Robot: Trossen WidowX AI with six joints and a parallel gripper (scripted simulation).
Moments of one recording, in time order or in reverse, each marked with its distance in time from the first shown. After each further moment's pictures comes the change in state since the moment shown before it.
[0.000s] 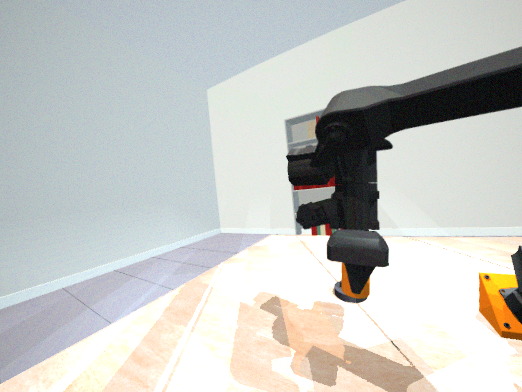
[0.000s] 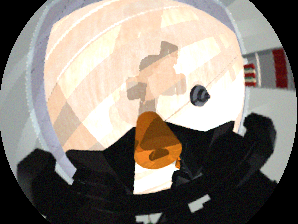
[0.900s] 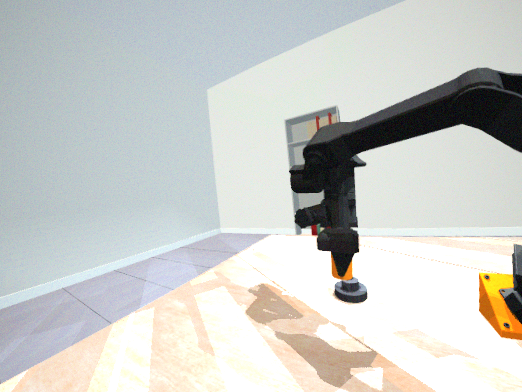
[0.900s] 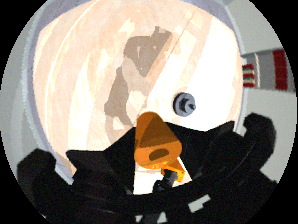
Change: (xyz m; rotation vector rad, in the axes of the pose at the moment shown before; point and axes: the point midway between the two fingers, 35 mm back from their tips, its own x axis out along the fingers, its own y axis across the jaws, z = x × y) arm 0.017 -0.080 0.026 -0.006 0.021 -0.017
